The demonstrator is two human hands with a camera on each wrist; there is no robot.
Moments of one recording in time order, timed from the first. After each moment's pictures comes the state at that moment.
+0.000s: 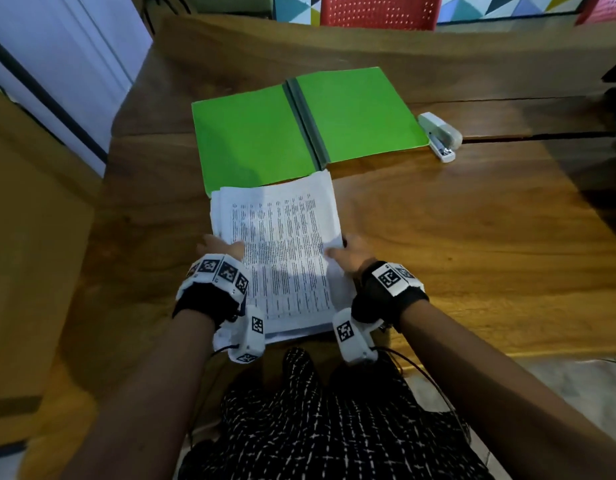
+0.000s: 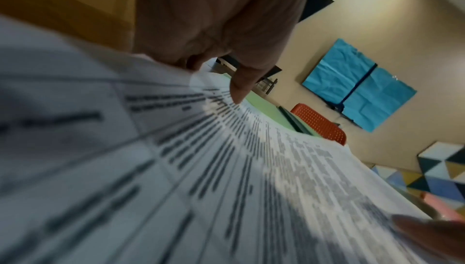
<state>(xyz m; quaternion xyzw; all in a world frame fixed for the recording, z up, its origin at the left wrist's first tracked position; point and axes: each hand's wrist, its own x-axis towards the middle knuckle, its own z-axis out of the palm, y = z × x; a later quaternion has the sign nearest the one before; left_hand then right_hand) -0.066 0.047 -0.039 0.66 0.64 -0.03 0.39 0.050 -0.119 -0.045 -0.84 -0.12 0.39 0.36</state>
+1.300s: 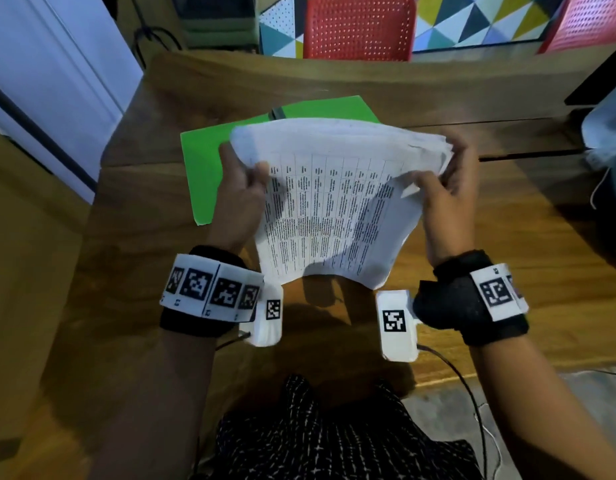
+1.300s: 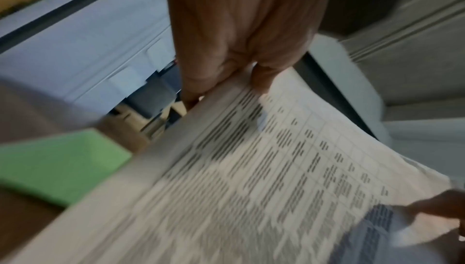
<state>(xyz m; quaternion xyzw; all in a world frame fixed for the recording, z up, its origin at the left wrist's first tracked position) -0.021 0.000 0.099 0.77 0.27 0.25 0.52 0.087 -0.177 0.094 -0.70 -0.17 0.01 0.70</state>
